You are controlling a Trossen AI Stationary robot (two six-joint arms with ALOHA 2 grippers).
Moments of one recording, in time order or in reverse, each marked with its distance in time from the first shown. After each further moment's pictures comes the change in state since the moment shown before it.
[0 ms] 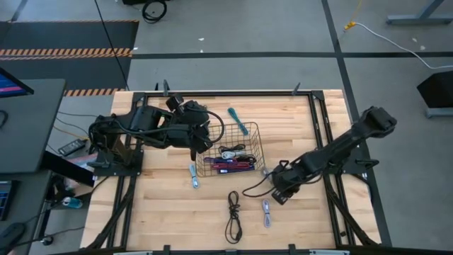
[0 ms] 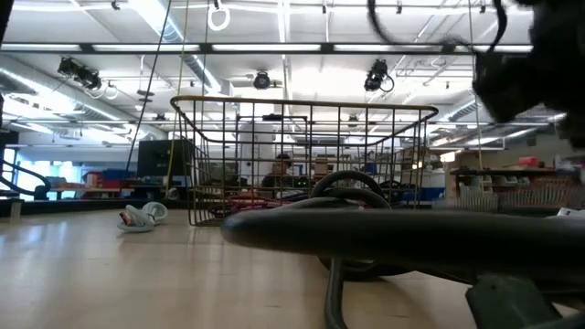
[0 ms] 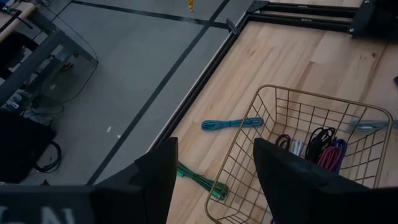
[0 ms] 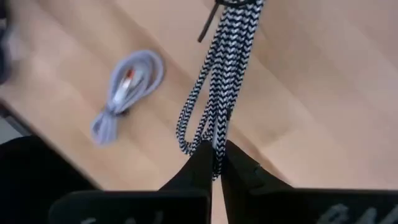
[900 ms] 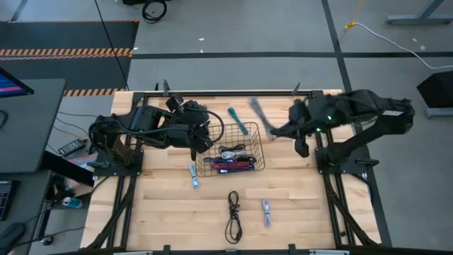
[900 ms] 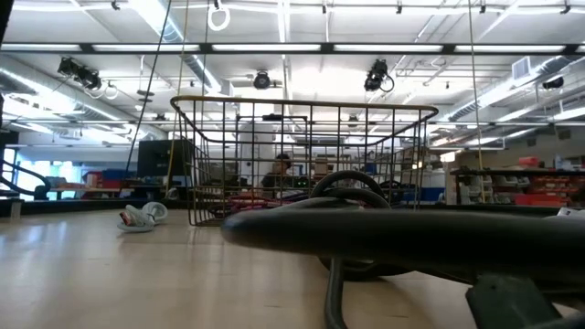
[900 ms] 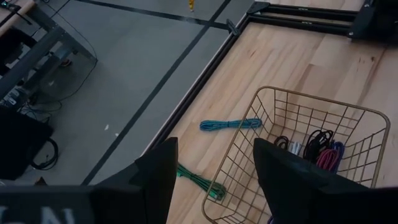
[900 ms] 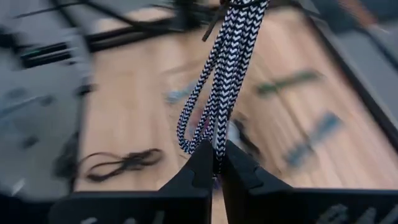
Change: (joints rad) left arm 0.000 0.001 0.000 0.002 0.000 -0.022; right arm -0.298 -0.243 0.841 -0.517 0.366 -1.027
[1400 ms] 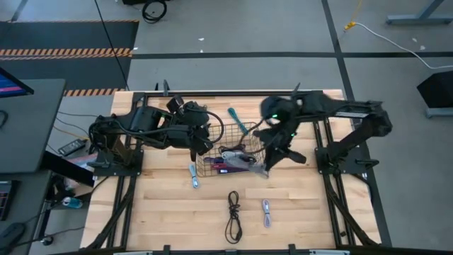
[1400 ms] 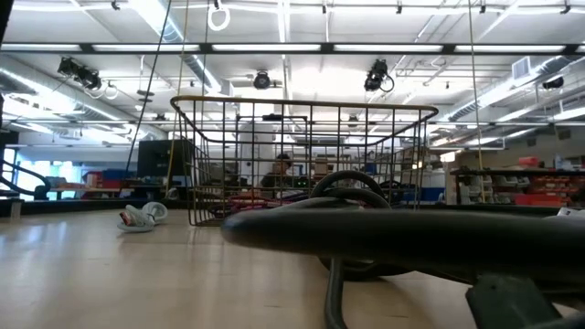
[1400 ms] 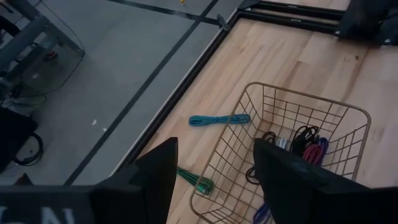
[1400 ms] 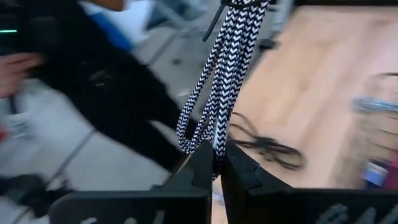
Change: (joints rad) left arm -0.004 0.000 0.000 0.001 0.047 -0.029; right arm -0.190 0.273 0.000 0.089 -0.997 -0.526
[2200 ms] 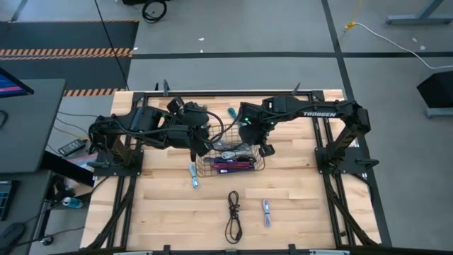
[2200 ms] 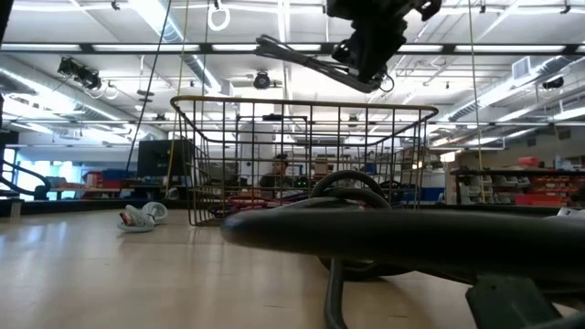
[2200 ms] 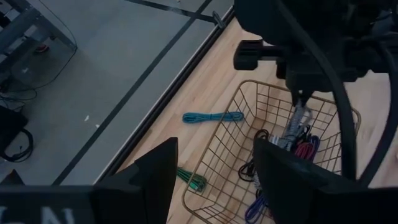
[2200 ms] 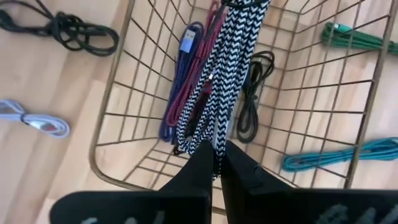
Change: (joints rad) left arm 0.000 0.000 0.000 0.000 0.026 -0.022; right arm -0.097 0.231 0.000 -0.119 0.653 -0.237
